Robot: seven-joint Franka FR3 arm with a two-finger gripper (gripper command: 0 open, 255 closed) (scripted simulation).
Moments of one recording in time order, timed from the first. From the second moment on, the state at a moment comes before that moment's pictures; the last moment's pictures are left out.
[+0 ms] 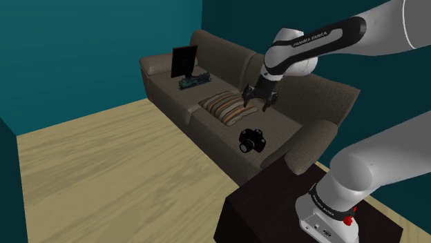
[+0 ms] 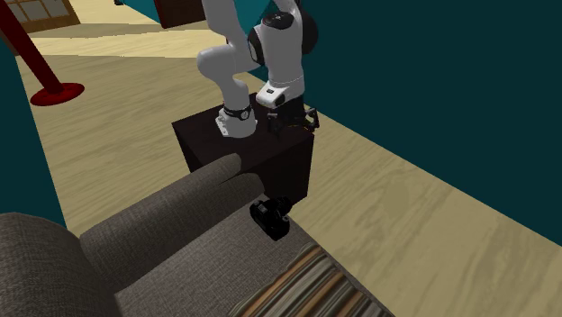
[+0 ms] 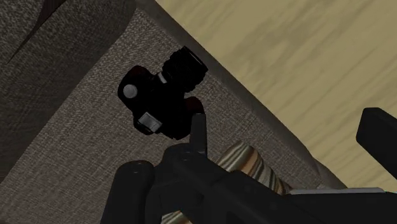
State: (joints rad) arm -0.21 -0.36 0.09 -2.58 0.21 2.28 0.41
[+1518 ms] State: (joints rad) arm -0.34 0.33 0.09 -2.54 0.55 2.86 0.59
